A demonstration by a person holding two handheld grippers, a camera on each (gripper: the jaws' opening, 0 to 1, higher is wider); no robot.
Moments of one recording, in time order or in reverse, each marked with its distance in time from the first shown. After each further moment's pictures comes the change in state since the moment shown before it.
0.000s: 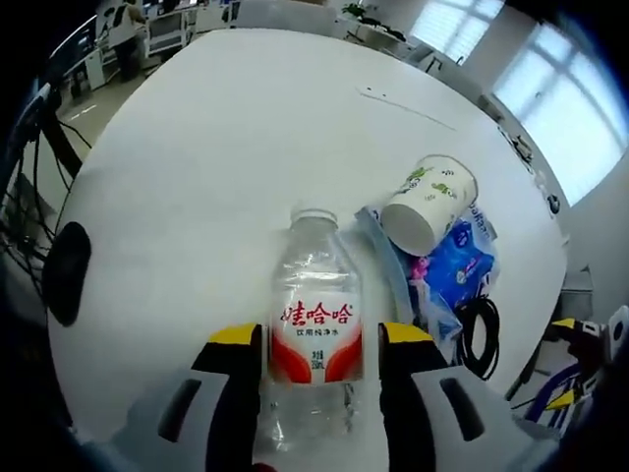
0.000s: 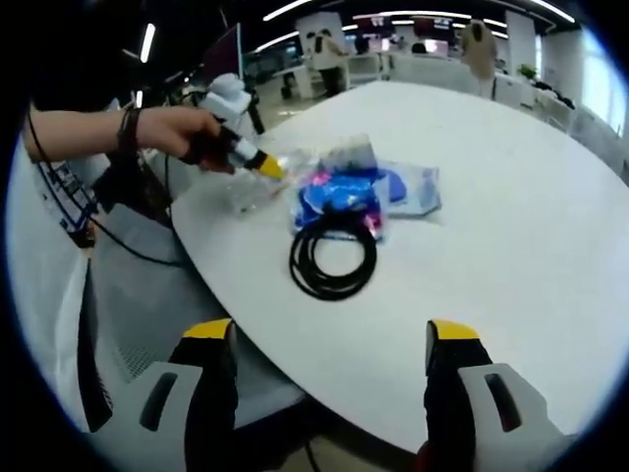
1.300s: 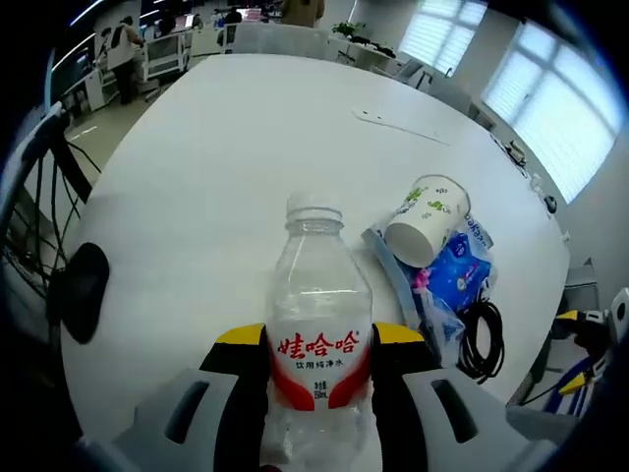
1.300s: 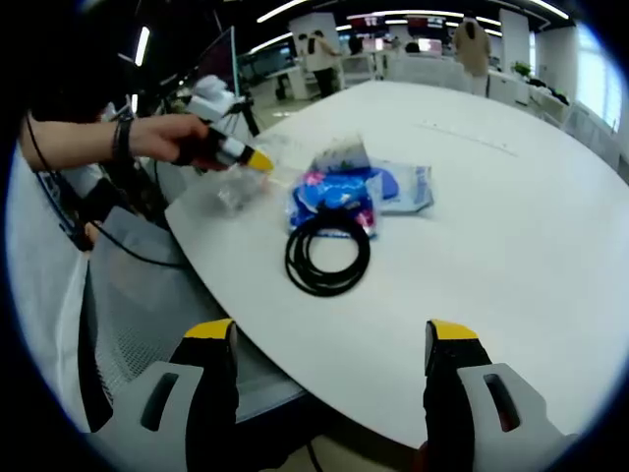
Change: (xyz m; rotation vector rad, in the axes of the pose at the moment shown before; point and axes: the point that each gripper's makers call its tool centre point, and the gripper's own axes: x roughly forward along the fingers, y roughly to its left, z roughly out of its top) left arm -0.024 0.016 0.008 0.047 -0.109 0.008; right arm -0.003 -0.004 -0.002 0.016 -0.002 -0.012
